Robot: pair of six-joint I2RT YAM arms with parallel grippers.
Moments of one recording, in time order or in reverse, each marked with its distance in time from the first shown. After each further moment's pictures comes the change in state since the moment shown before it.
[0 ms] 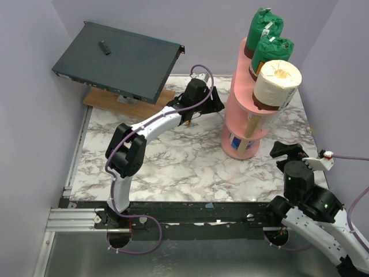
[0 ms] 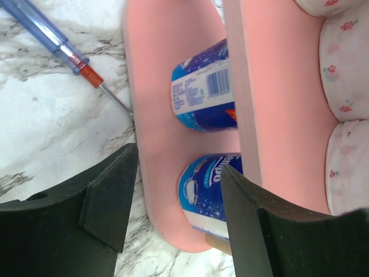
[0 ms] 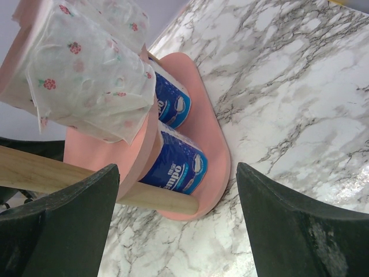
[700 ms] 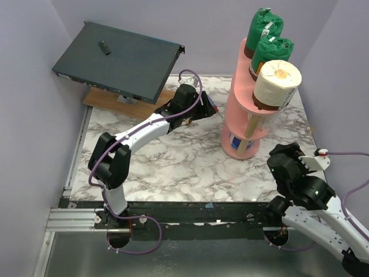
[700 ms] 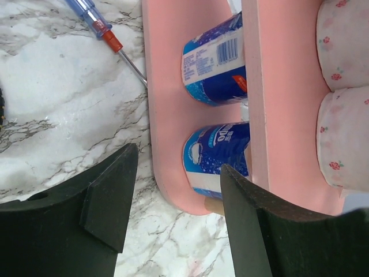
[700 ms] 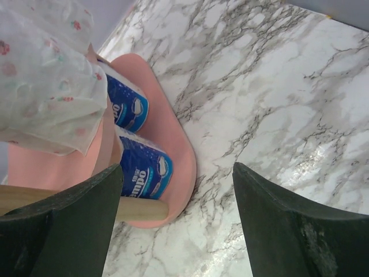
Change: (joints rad) left arm 0.010 -0.228 -0.256 0.020 -0.026 -0.047; right arm 0.001 0.212 0.064 -0.242 0.083 0.283
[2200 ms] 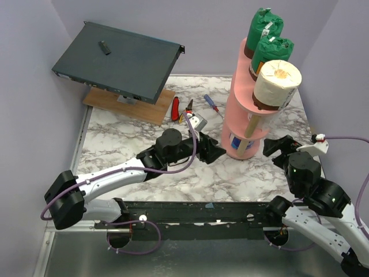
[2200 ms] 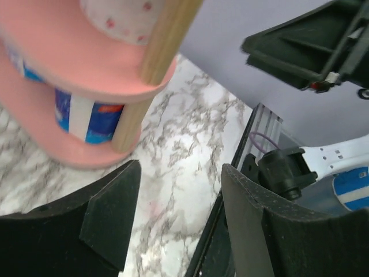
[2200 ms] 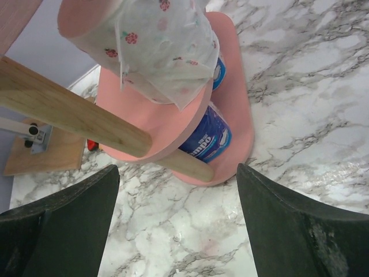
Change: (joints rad) left arm -0.294 -0.550 -0.588 0.405 0.068 0.258; right arm 0.003 -0.063 0.119 0.216 -0.314 -0.479
